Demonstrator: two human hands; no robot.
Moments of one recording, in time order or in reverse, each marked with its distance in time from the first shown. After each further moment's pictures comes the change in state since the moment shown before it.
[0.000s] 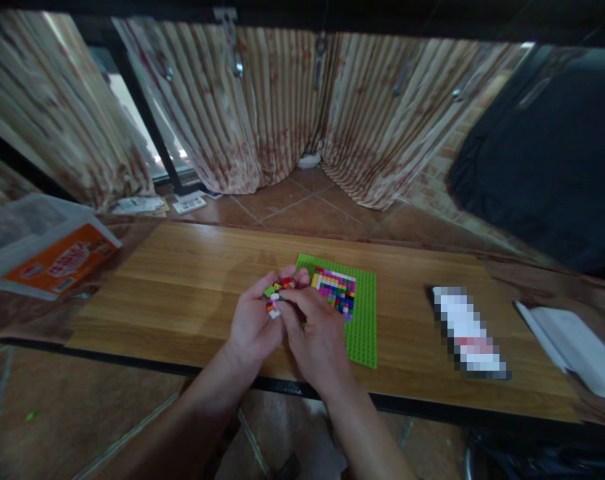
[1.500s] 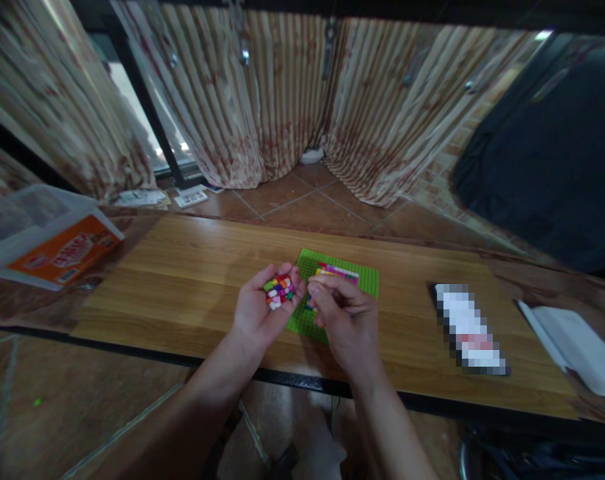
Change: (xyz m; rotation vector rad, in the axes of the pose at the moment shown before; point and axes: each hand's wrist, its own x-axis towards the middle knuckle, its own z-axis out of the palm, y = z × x) left_hand 0.006 0.000 -0.003 -0.067 0.118 0.069; right_hand 0.007 0.012 -0.021 0.573 0.160 0.317
